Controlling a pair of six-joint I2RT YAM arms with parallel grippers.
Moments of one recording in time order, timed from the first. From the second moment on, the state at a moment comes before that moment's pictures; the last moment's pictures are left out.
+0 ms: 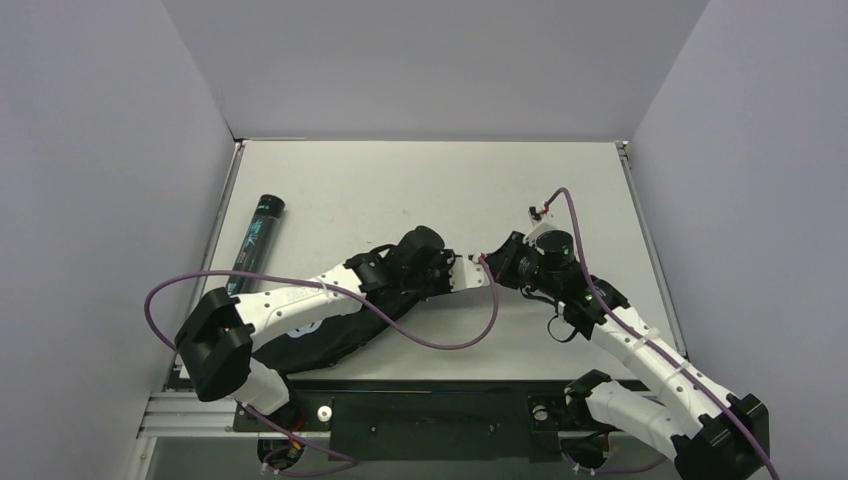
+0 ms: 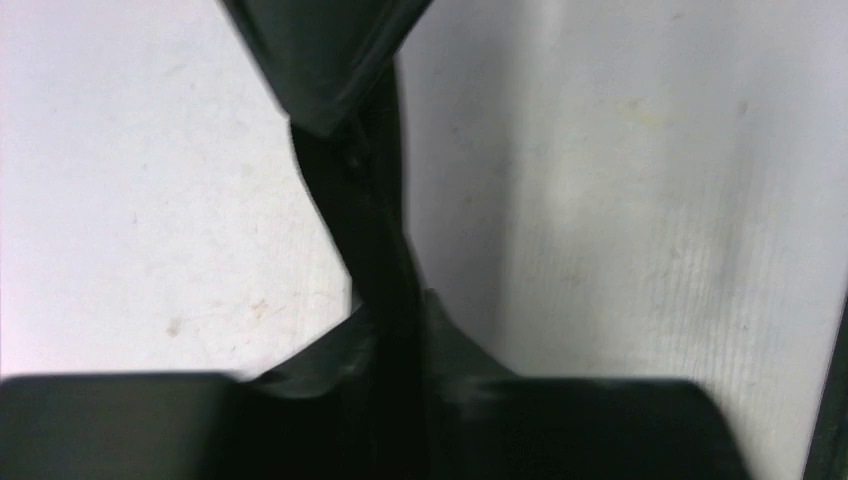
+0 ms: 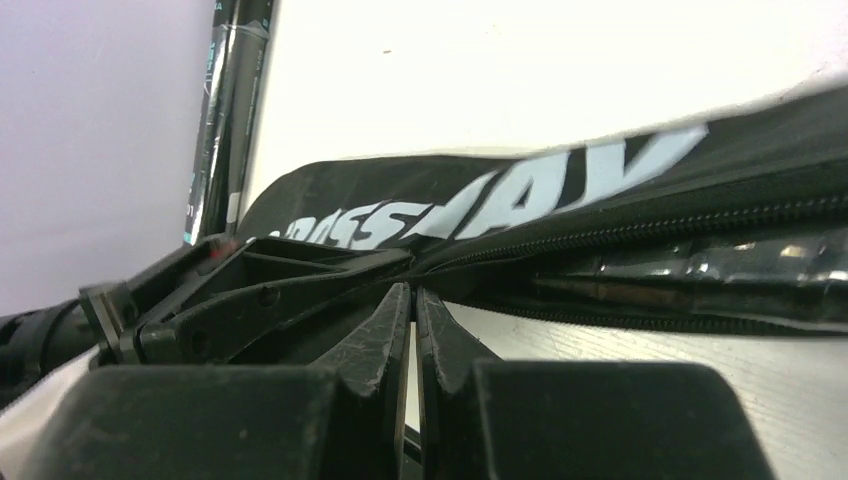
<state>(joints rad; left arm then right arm) -0.98 1.51 1.09 -0.28 0.13 0.55 0.52 0.94 0.66 -0.19 -0.13 0.78</state>
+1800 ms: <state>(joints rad) -0.52 1.54 1.74 -0.83 1.03 0.30 0.33 0.83 1.36 -0.67 0.42 0.53</state>
